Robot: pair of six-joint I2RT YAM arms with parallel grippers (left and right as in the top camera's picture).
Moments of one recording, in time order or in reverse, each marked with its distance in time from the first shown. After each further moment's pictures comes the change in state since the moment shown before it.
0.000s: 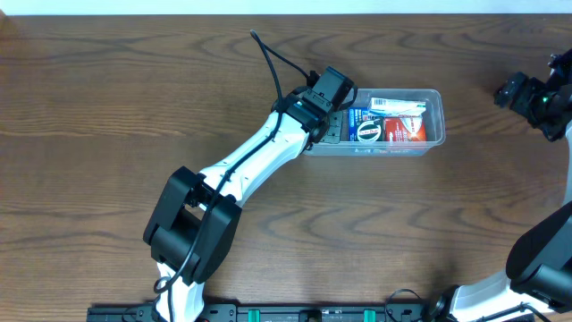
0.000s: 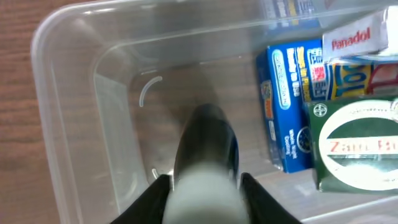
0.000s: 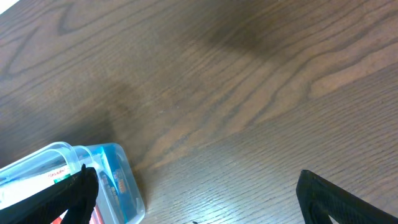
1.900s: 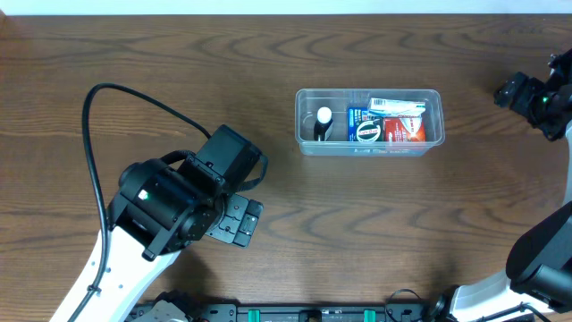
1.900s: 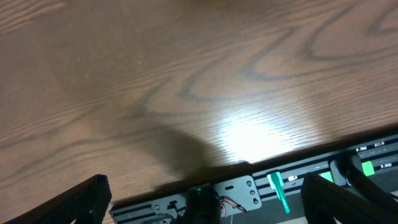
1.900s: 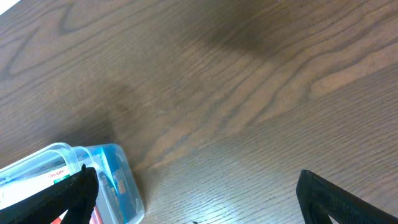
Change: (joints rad) left arm 0.000 -0.750 0.006 -1.034 -0.076 0.209; right arm 0.000 0.000 0.000 0.000 0.000 0.000
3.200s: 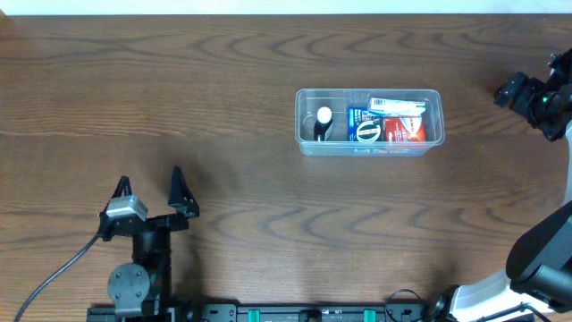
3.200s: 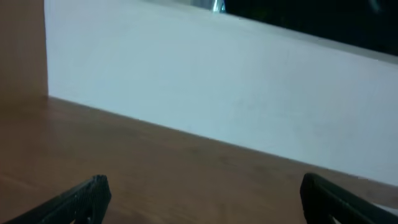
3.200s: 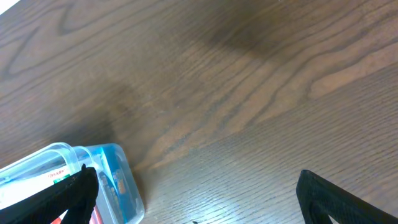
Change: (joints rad) left arm 0.699 -1.235 -1.428 1.672 0.119 0.000; right arm 0.000 0.000 0.000 0.000 0.000 0.000
